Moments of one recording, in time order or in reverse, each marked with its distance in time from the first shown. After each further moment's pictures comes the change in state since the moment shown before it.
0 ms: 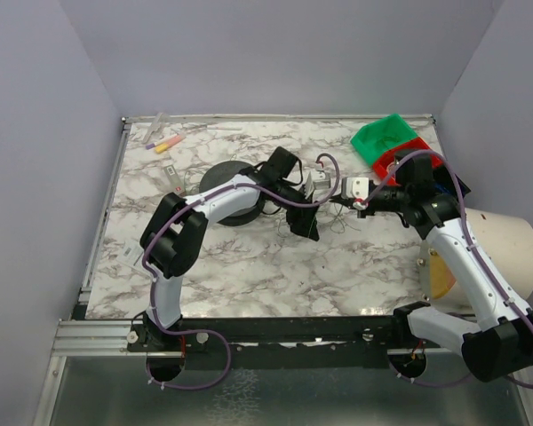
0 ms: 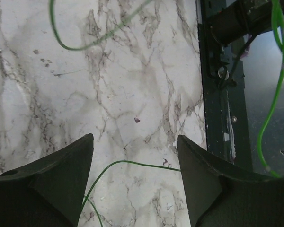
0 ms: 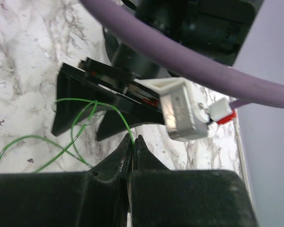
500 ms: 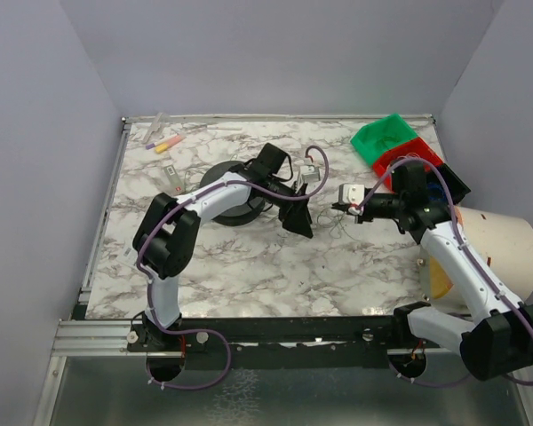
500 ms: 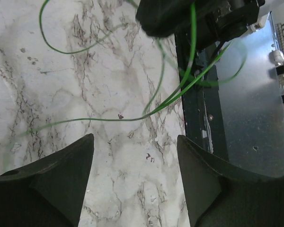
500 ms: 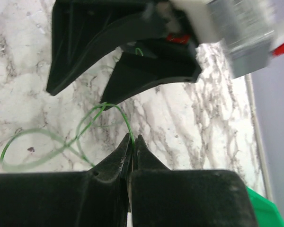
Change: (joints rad) left arm 0.048 -0.030 -0.043 -0.030 0.142 -0.003; right arm -0.024 0.003 -0.114 0.095 0.060 -0.009
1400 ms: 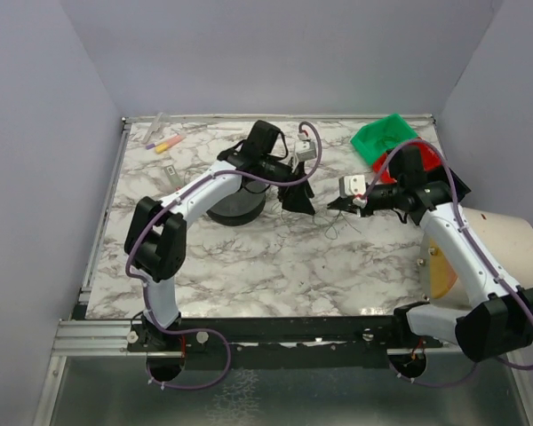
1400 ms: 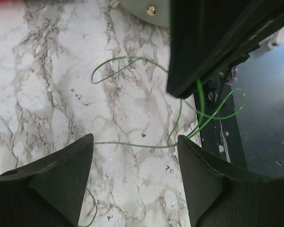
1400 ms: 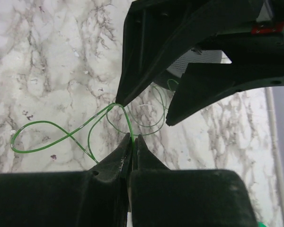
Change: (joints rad) left arm 0.073 -0.058 0.105 0.056 -0.015 -0.046; right arm 0.000 0.093 0.155 -0.225 -0.132 -0.105
